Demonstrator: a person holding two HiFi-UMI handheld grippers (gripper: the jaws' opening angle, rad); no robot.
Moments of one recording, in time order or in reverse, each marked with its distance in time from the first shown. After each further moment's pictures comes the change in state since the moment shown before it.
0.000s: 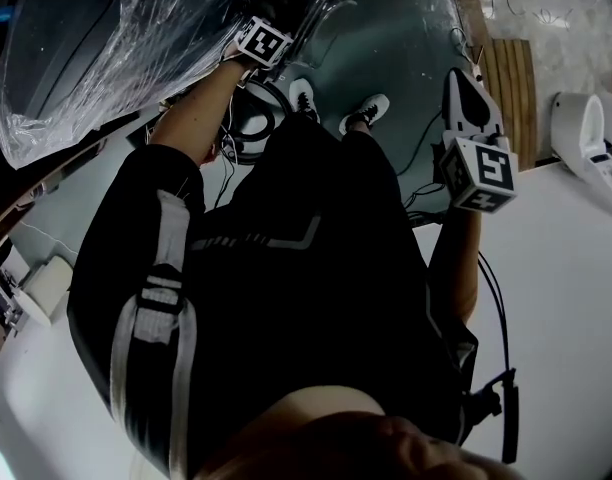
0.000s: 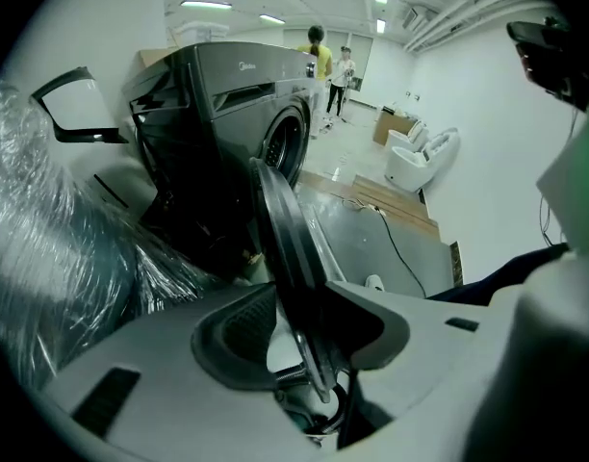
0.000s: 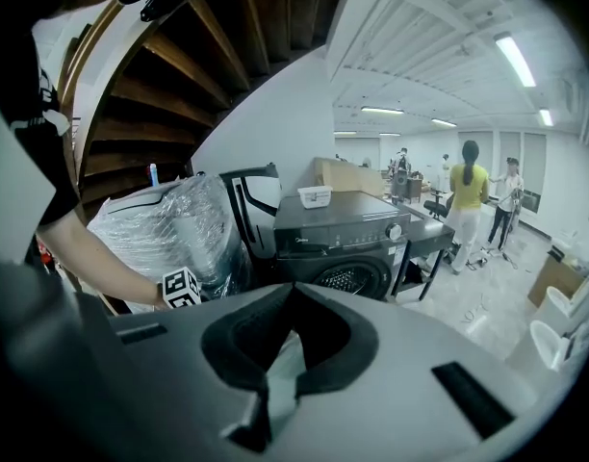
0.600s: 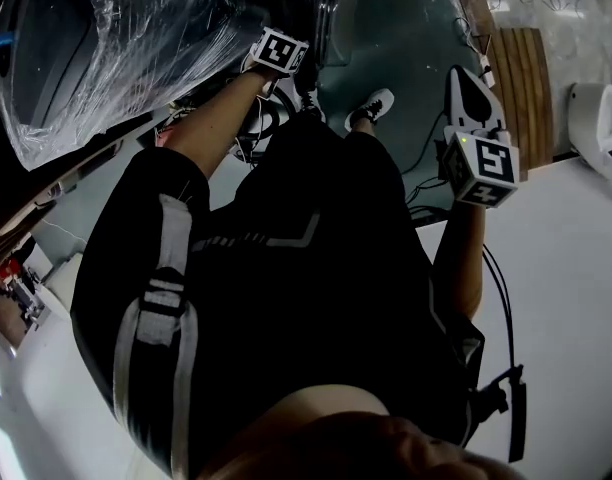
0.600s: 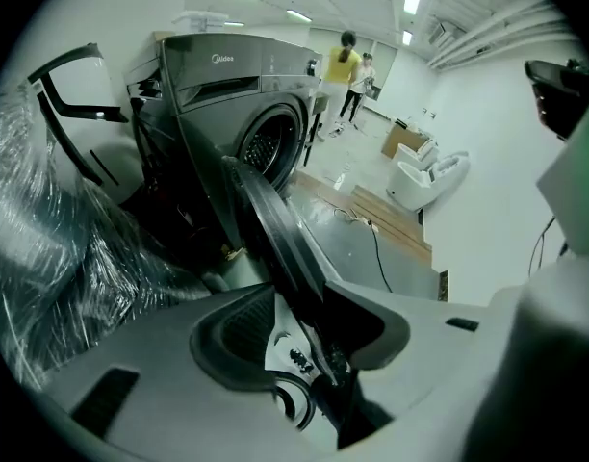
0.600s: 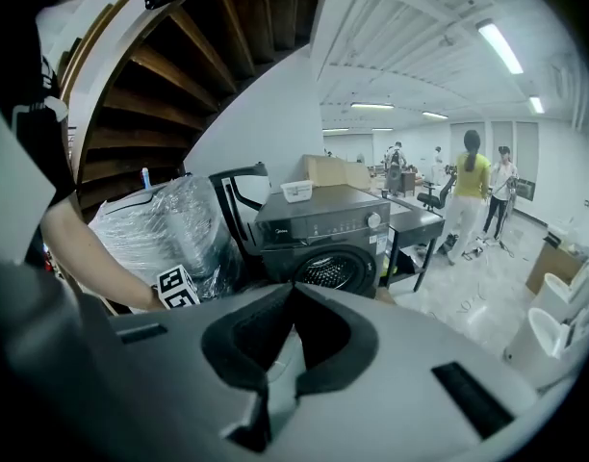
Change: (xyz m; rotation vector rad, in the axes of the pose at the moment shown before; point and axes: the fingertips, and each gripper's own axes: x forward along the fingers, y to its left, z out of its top) left arm 0.016 -0.081 0.040 -0.129 0.011 -0.021; right arm -0.021 -0.071 -0.035 0.049 0.010 0.000
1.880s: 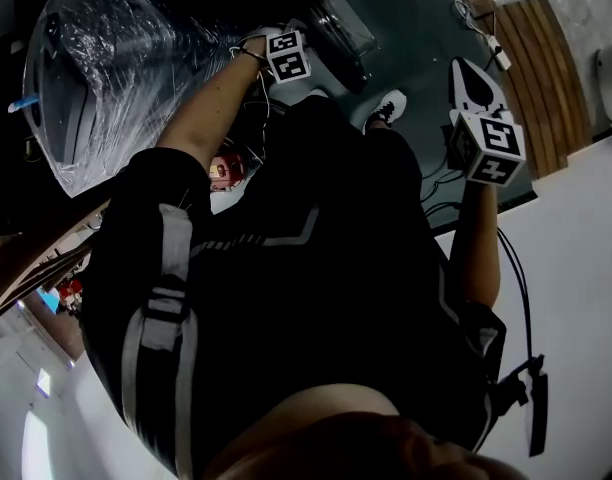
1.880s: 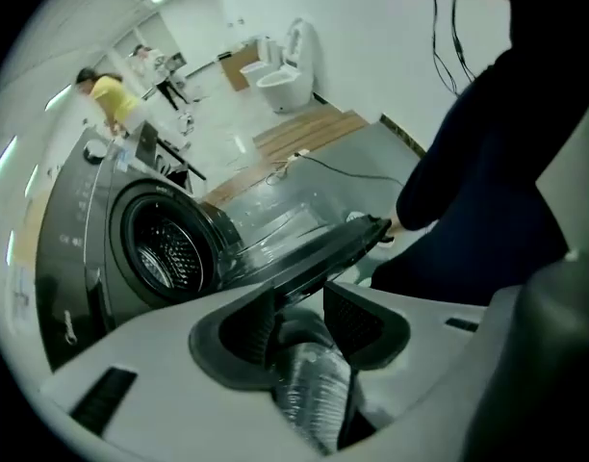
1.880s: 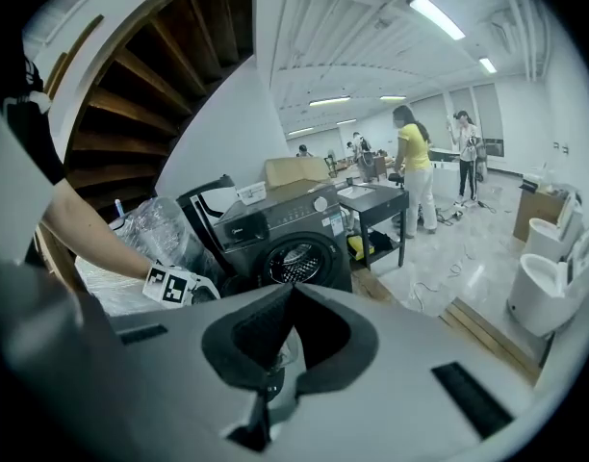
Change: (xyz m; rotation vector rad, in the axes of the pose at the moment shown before) left arm 0.031 -0.100 0.079 1.087 0.281 0.019; right arm -0.035 -0.148 -0.074 0.219 -0.059 -0.049
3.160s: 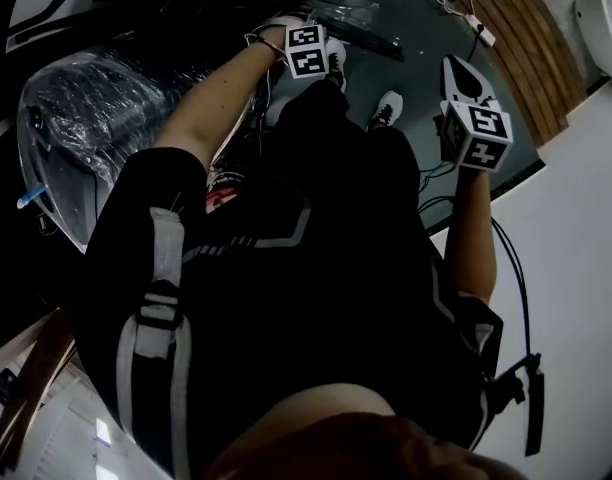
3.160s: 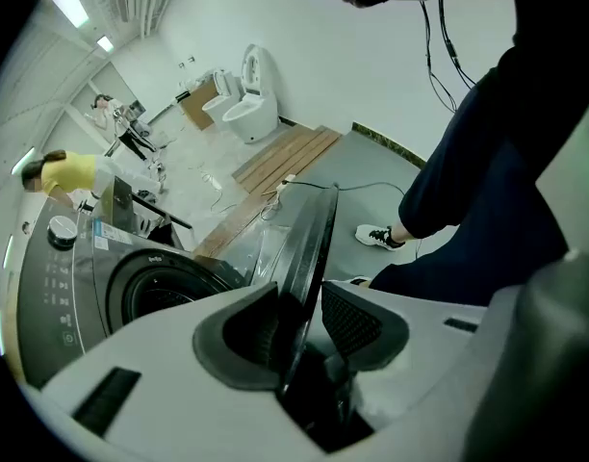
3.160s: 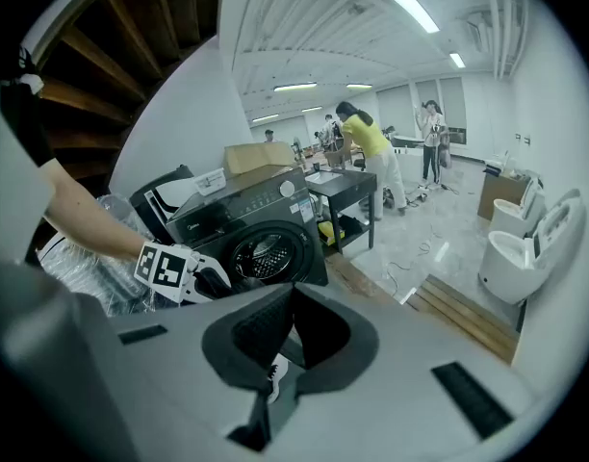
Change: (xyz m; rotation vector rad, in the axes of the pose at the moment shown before) left arm 0.026 0.092 0.095 0.298 -0.137 -0.031; right arm 0.060 -0.035 -0.005 0.118 0.082 -0.195
